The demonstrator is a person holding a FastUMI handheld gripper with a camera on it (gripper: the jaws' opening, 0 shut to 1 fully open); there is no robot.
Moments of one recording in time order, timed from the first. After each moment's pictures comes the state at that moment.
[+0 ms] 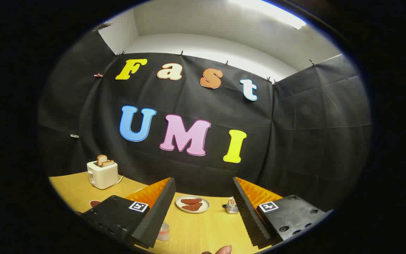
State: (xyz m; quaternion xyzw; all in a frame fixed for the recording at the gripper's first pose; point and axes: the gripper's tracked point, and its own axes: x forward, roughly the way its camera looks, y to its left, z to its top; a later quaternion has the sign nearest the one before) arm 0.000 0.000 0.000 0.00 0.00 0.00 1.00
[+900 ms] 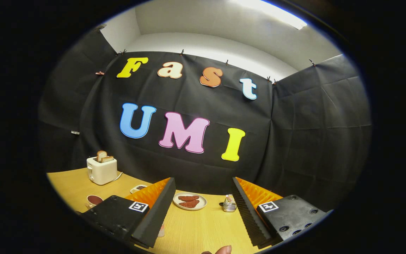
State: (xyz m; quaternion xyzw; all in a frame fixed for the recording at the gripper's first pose) arm -0.010 -0.015 -0.009 -0.01 0.00 0.00 1.00
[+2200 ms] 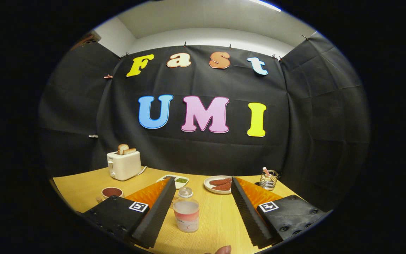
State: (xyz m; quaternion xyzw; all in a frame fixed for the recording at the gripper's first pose) arm -0.008 0.077 -0.151 0.08 0.04 0.08 0.99
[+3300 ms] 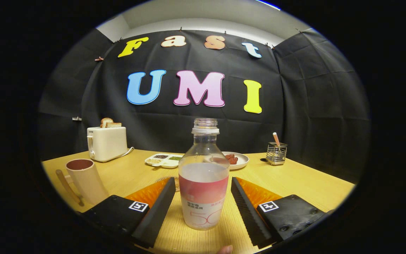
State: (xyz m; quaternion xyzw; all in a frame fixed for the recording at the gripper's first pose) arm 0.030 0.136 -0.271 0.08 0.08 0.02 0.99
